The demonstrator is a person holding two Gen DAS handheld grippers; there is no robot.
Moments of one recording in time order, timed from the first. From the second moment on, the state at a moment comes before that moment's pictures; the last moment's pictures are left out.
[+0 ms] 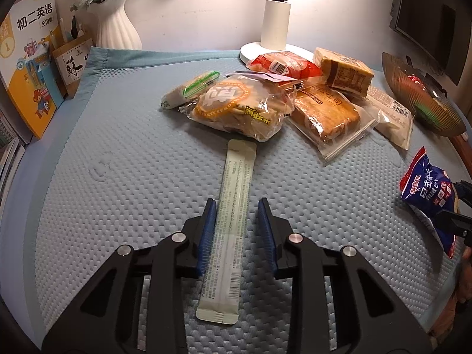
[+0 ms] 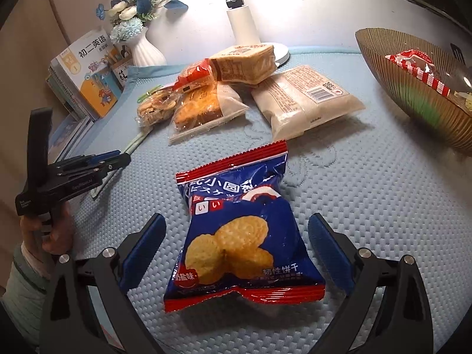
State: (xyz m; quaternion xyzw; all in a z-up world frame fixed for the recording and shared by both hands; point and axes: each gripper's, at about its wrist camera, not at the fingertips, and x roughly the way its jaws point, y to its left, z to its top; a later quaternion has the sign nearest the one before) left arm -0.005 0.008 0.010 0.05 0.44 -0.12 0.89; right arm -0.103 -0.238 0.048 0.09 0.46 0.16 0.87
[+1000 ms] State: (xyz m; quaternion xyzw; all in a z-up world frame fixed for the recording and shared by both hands) left arm -0.027 -0.104 0.096 0.04 0.38 -0.27 0.88; right arm -0.129 -0.347 0.131 0.10 0.37 0.03 0.92
